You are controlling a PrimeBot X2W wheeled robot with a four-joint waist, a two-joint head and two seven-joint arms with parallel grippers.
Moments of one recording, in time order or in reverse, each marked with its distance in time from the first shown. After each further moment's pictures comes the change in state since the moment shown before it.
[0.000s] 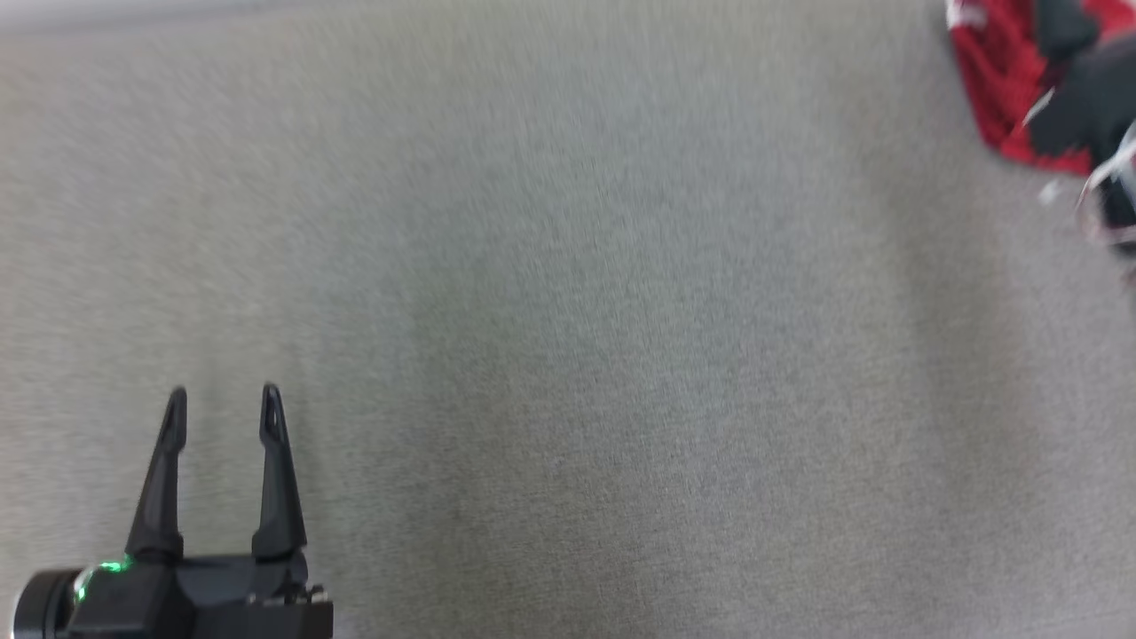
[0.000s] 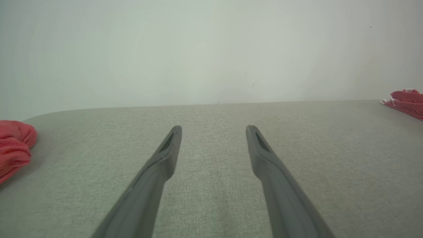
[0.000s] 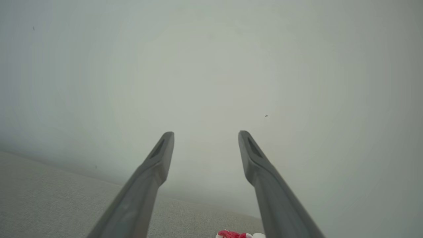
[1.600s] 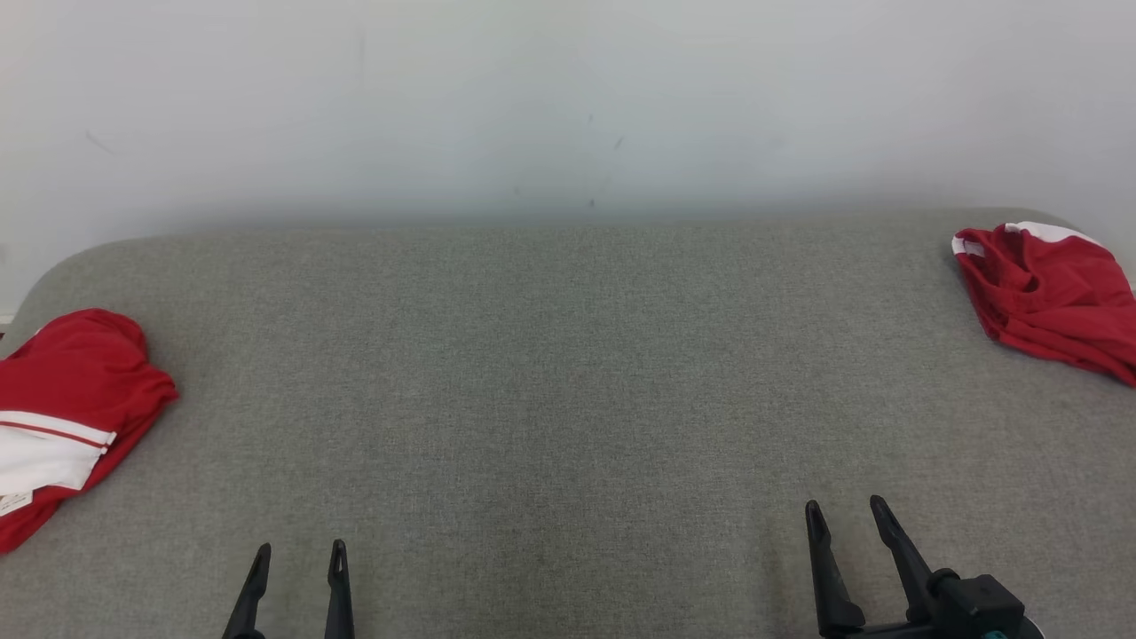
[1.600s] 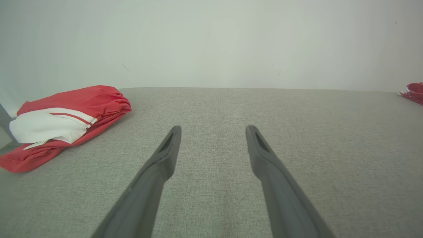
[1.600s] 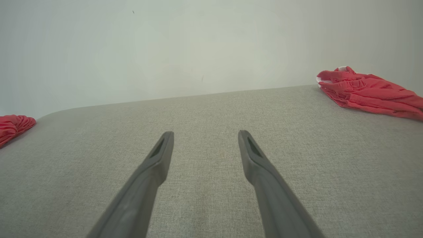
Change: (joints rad) left arm 0.123 -0.003 -0.050 0.290 -0.014 0.018 0.000; right arm 1.116 0.503 -0.366 -0.454 -0.202 0.000 -0.001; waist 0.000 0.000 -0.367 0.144
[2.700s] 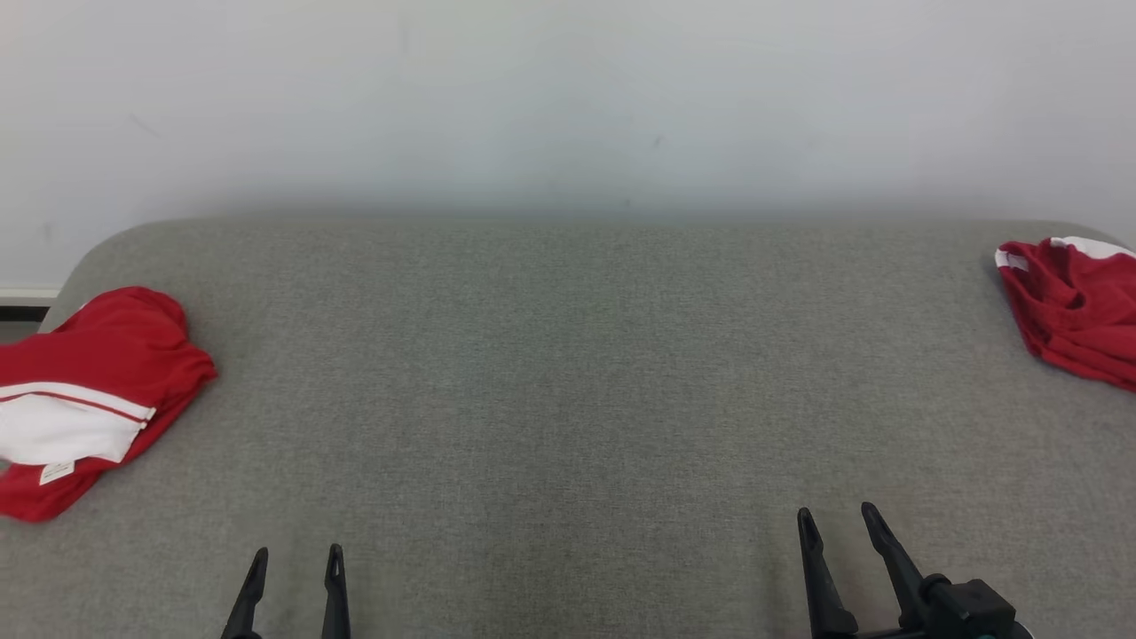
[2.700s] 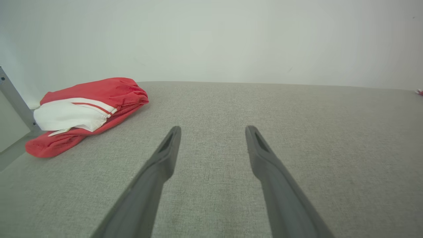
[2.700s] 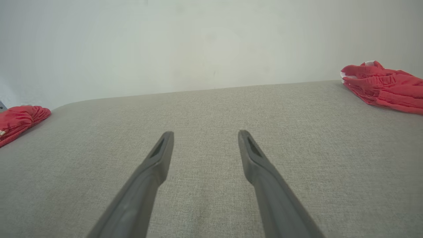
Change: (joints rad) left arm -0.008 0.000 0.008 0.023 0.008 -0.009 0.000; right arm 0.004 0.001 0.013 0.013 0.002 0.000 0.000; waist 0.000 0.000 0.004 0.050
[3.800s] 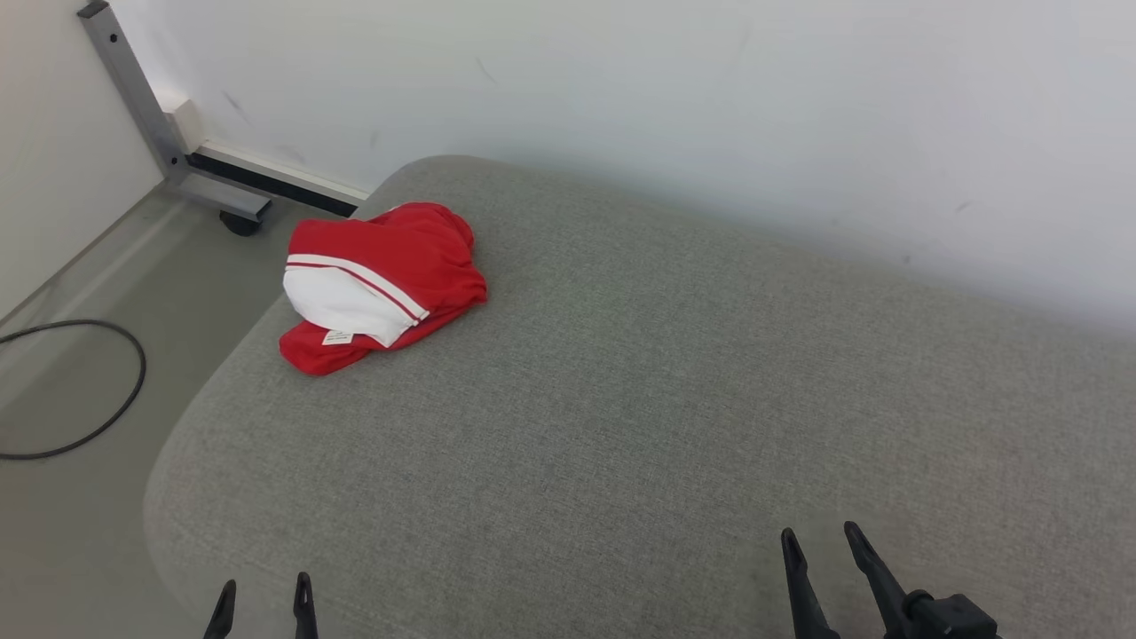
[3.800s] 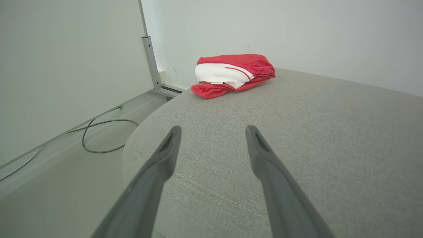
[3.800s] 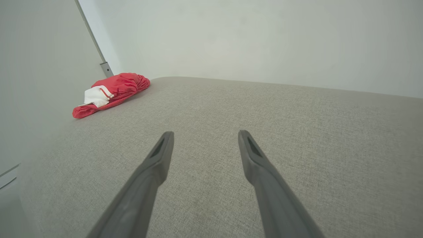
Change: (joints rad) left arm 0.029 0.000 0.053 0.019 -0.003 -0.002 0.000; right arm 0.022 0.000 0.028 0.011 0.009 0.000 0.000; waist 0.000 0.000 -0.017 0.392
